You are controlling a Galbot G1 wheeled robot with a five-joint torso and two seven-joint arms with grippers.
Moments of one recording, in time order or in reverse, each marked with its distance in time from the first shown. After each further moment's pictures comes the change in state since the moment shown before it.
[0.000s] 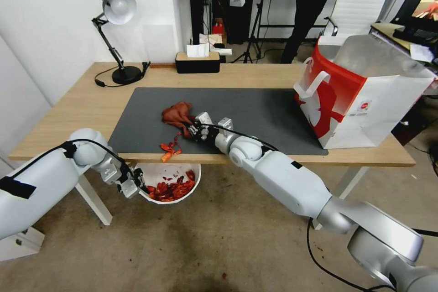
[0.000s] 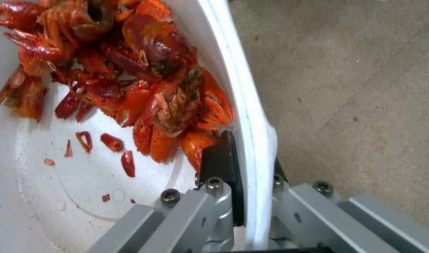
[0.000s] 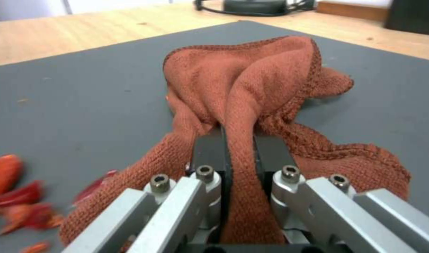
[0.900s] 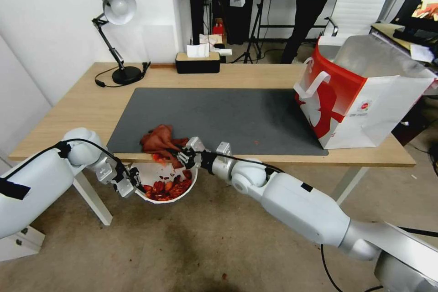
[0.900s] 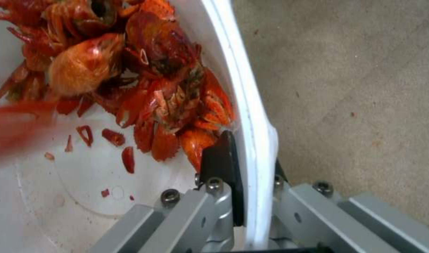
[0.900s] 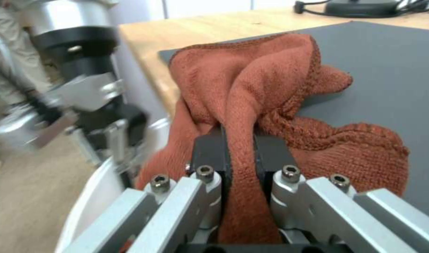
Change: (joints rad) left arm 0.008 0.017 -0.024 0.003 -0.004 -0.006 0.001; right arm -0.139 -0.134 -0.079 0.286 -0.011 0.014 -0.050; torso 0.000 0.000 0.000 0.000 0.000
